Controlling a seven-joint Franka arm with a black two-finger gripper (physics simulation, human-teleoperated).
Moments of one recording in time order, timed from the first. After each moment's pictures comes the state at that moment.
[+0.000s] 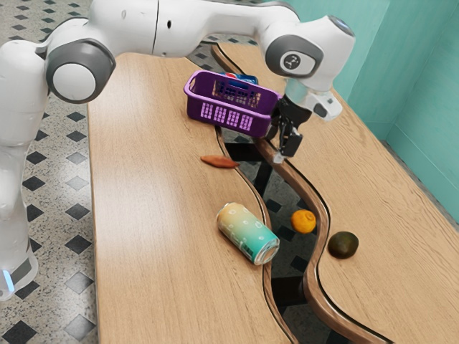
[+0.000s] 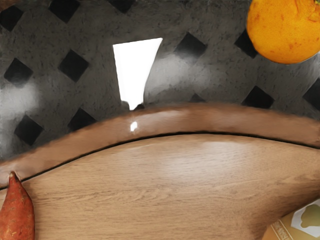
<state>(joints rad) -0.01 0.28 -0.09 -1.31 0.10 1.47 0.03</state>
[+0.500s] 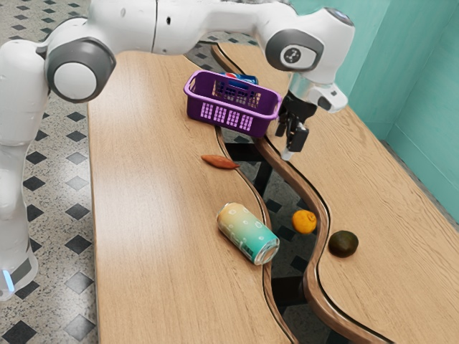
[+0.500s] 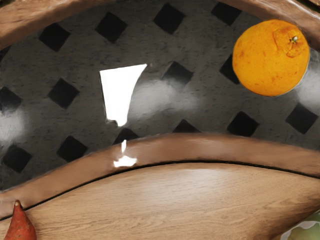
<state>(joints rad) 0.07 0.32 -0.21 -1.28 0.11 1.54 0.09</state>
